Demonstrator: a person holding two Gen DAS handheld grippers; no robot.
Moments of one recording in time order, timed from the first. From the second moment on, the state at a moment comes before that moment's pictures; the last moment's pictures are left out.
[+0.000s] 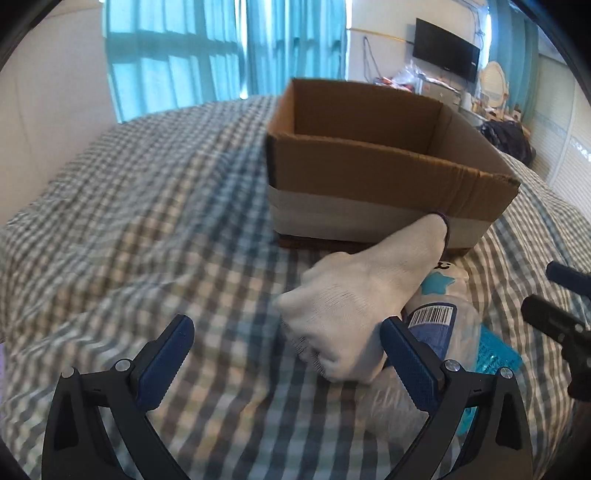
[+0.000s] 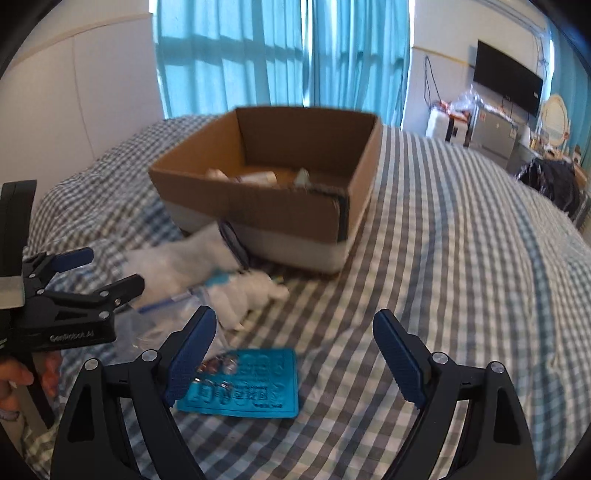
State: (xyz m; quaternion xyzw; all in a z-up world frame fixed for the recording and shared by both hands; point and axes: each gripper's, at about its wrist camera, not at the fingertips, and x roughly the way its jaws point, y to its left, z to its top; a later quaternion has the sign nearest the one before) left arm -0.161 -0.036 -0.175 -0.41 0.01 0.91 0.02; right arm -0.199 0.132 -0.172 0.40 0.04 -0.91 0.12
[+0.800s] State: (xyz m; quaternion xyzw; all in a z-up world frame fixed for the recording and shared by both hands) left arm -0.113 -0.077 -0.141 -0.39 0.00 0.92 -0.02; right arm -0.184 0.078 -0.162 0.42 0.01 -0.89 0.14
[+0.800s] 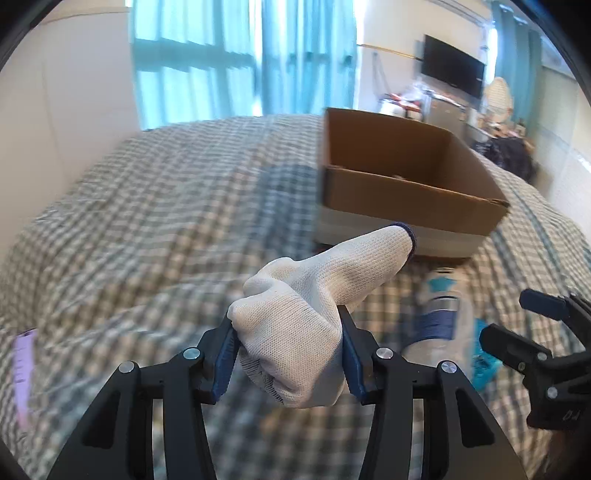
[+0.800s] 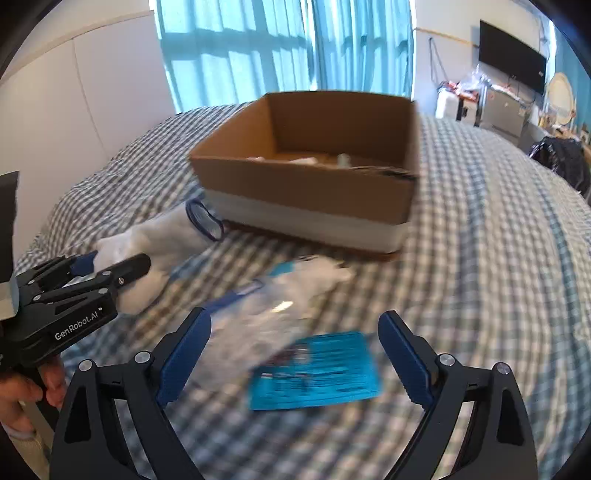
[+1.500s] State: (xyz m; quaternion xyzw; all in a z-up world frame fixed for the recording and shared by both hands) left arm -0.110 -0.095 -0.152 -0.39 0.00 0.92 -0.04; right arm -0.193 0.011 -0.186 0.44 0.08 -0.88 0.13
